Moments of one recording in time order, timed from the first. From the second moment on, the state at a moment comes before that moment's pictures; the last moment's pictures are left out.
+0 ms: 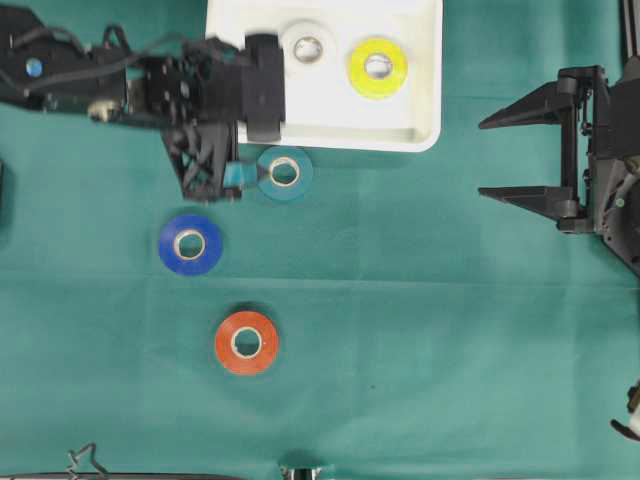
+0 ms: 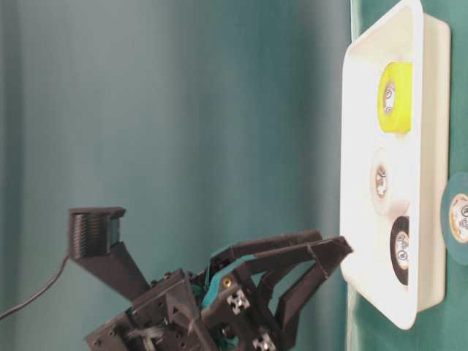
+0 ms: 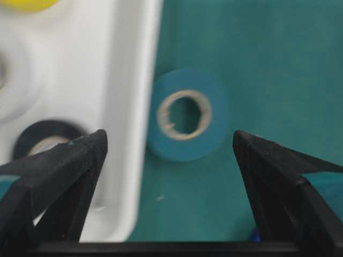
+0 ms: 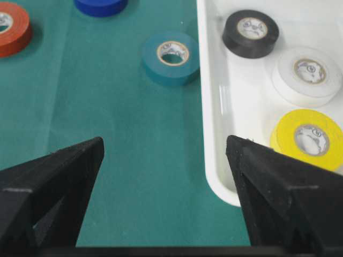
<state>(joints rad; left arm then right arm) 0.10 -0.08 0.52 0.00 0.47 0.10 -0.04 -0.83 1.16 -0.20 0.12 0.30</state>
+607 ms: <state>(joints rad) 0.09 -0.25 0.63 0.00 0.38 0.10 -0.04 -0.83 1.16 -0.20 0.12 0.31</state>
